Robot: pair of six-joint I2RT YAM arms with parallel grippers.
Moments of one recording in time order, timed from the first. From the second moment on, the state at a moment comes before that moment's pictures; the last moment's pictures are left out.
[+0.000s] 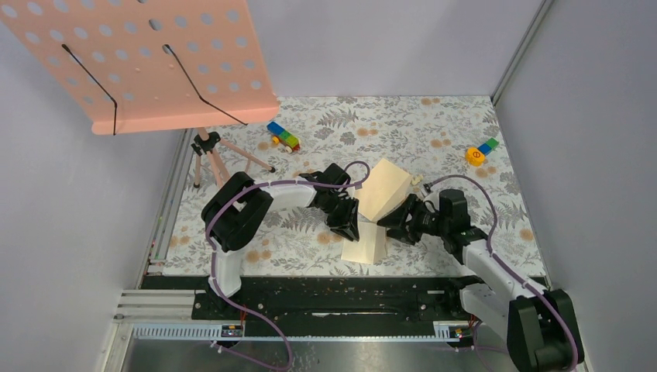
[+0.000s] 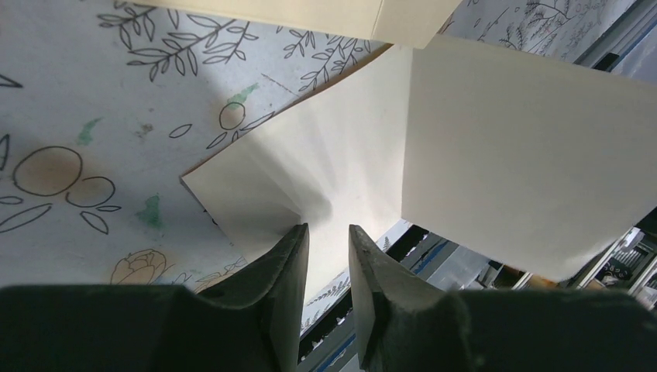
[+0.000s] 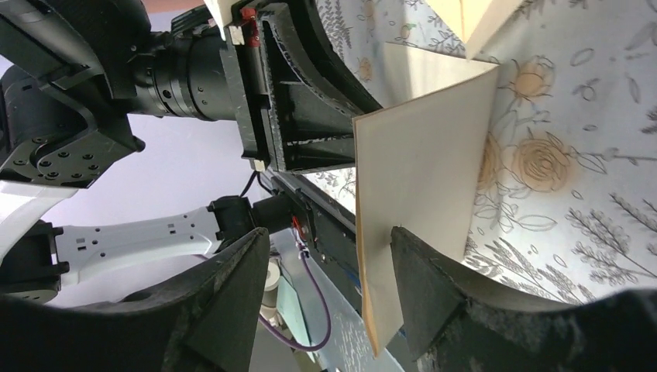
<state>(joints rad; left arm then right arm) -0.76 1.96 1.17 -0.37 0.61 -0.57 0.21 0.94 0.31 -0.04 -0.74 0.99</state>
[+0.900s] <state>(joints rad) -0.72 1.96 1.17 -0.37 0.63 -0.55 0.38 1.43 0.36 0.27 -0.57 1.10</state>
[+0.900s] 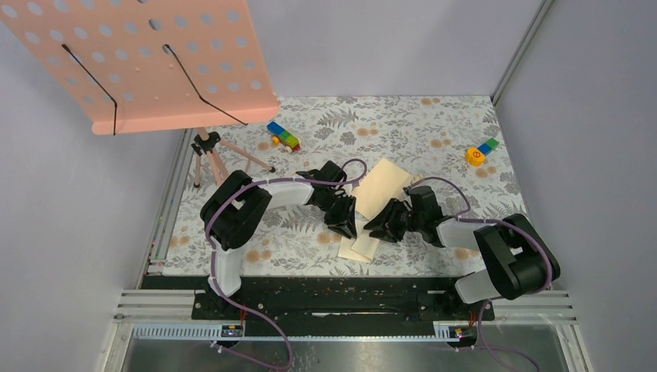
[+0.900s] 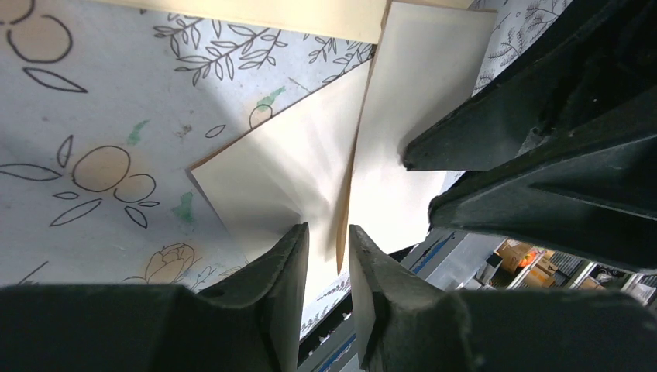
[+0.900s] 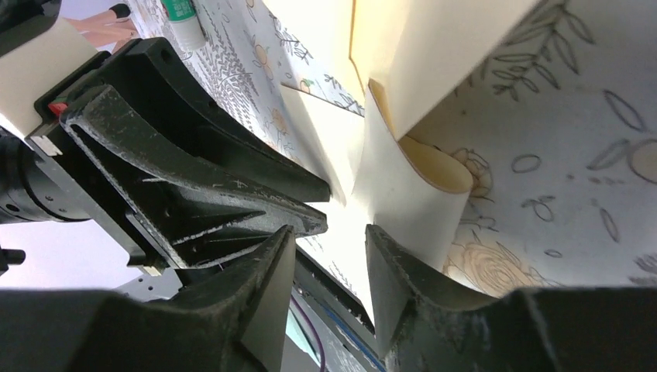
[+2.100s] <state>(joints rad) -0.69 1.82 1.10 -0.51 0.50 -0.50 0.46 1.64 0.48 0.36 -0.63 1.09</state>
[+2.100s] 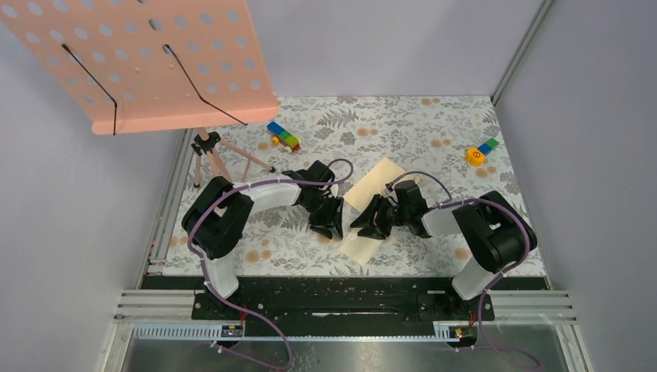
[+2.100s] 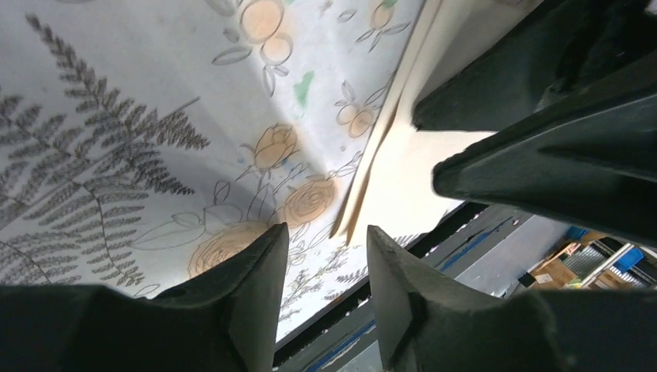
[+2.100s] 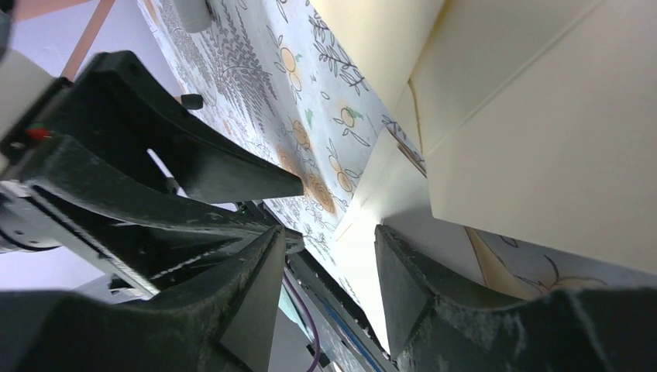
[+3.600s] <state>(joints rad) -0.72 1.89 0.98 -0.29 0.70 -0.66 0.47 1.18 0.44 -0.07 -0.43 0.92</state>
